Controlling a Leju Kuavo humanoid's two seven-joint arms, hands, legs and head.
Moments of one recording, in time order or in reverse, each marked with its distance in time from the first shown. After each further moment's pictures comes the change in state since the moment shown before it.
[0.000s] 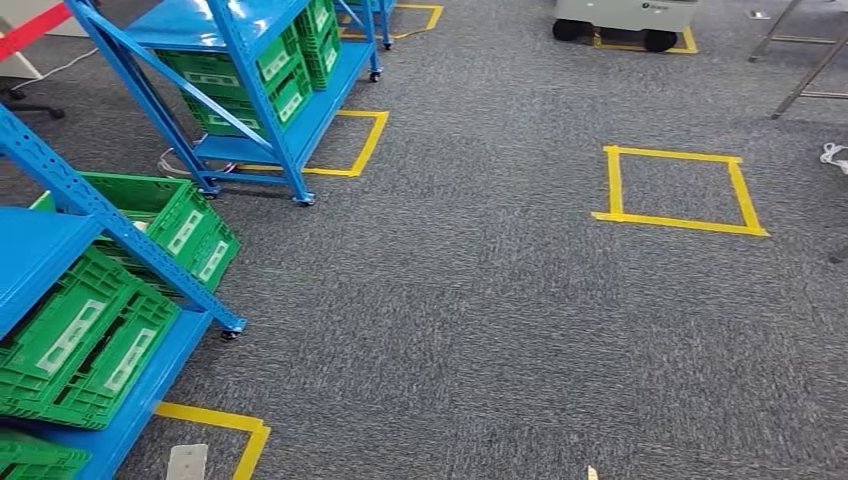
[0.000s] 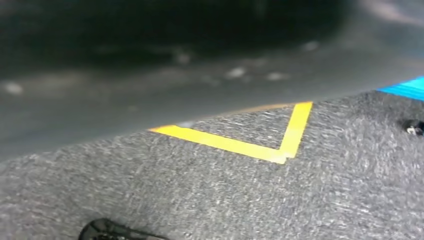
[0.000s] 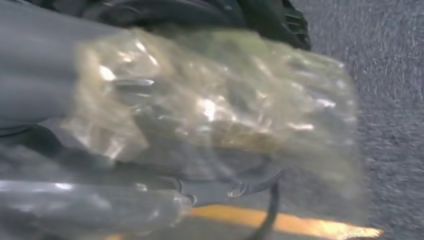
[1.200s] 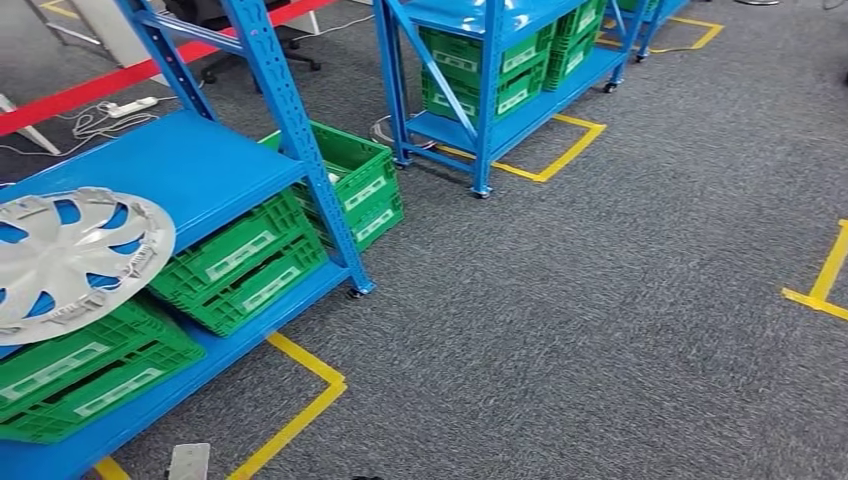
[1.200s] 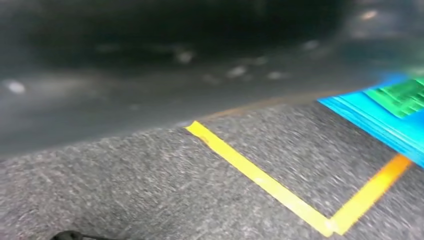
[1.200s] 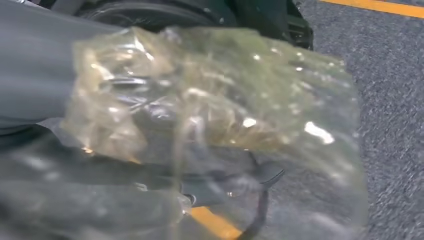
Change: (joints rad) left arm -0.007 -0.002 -0.006 -0.001 -0.015 0.033 -0.031; right arm 0.003 0.000 0.000 0.000 0.011 -0.003 -0.008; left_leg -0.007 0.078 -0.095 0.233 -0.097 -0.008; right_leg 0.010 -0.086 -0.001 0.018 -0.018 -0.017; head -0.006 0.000
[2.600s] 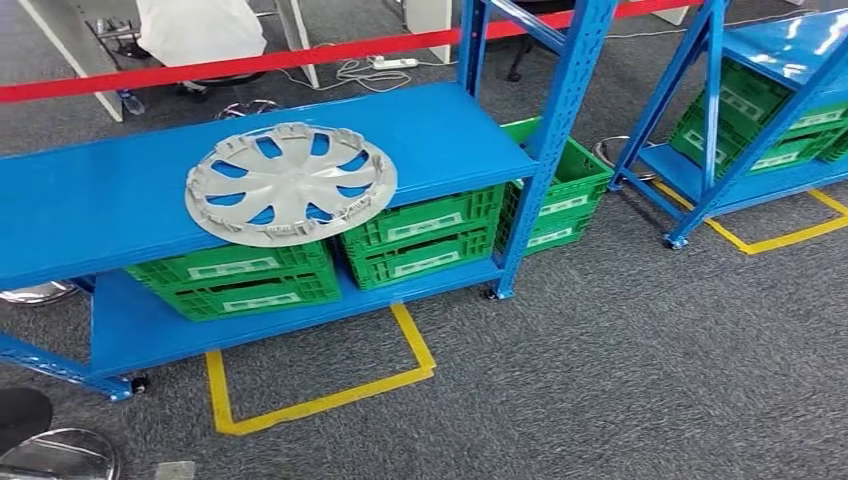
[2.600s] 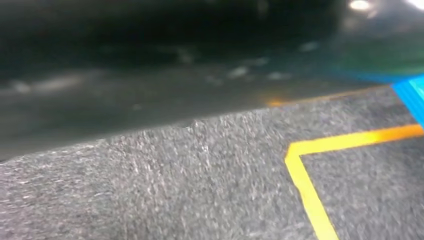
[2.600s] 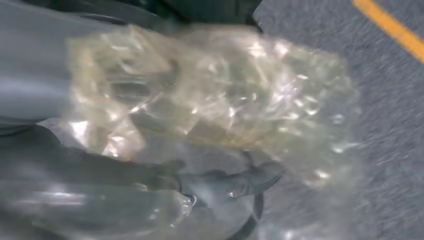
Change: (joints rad) left arm 0.046 0.009 -0.009 -0.005 0.008 -0.002 -0.023; right arm -0.036 -0.039 0.003 0.096 0.015 -0.085 -0.032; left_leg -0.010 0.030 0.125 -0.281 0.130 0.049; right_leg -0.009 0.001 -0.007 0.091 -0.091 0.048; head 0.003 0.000
